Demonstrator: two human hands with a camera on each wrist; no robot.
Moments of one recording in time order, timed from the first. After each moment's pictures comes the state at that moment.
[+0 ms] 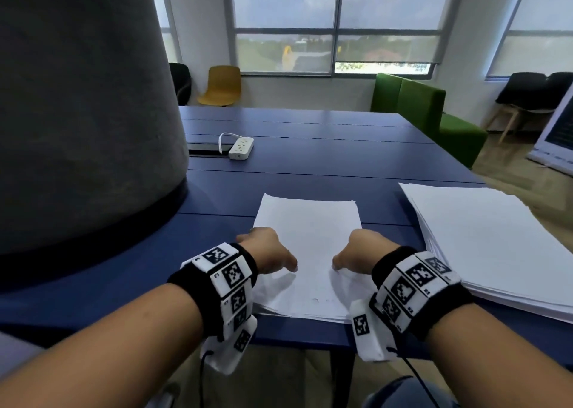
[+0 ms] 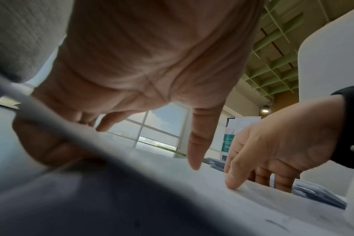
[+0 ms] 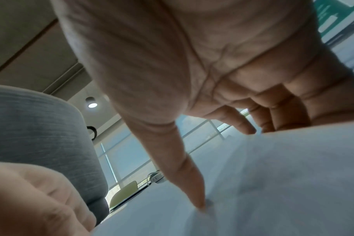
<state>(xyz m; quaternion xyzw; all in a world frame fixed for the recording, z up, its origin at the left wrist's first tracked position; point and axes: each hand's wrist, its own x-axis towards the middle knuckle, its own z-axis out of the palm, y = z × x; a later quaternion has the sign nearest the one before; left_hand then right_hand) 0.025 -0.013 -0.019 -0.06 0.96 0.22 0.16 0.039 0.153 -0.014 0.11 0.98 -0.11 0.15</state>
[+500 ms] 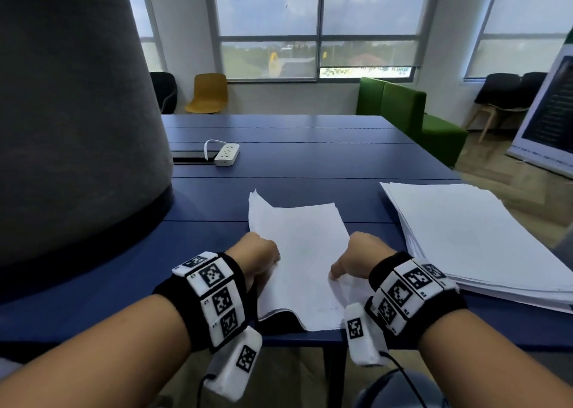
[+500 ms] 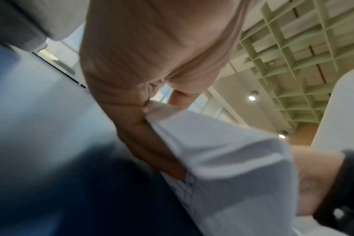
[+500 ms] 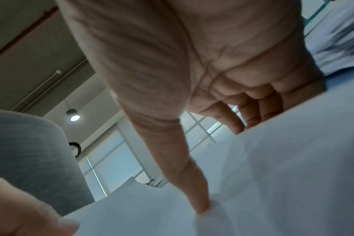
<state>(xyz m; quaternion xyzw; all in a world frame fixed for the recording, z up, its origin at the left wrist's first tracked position) 0.034 -0.005 -0.024 -0.12 0.83 0.53 0.14 0.053 0.174 -0.017 0.14 0.96 -0.18 0.14</state>
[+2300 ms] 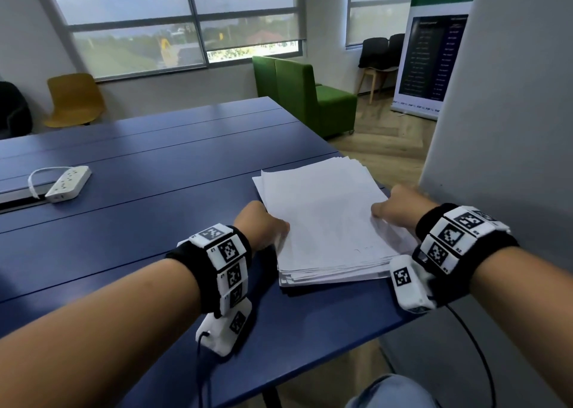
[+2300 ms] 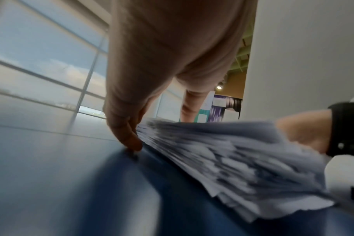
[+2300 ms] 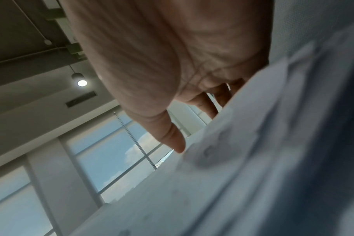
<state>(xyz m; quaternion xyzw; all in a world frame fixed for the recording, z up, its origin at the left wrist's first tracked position) -0.025 0.238 -0.030 0.08 0.89 0.41 0.16 0.075 0.452 -0.013 0.37 0.89 -0.26 0.00</state>
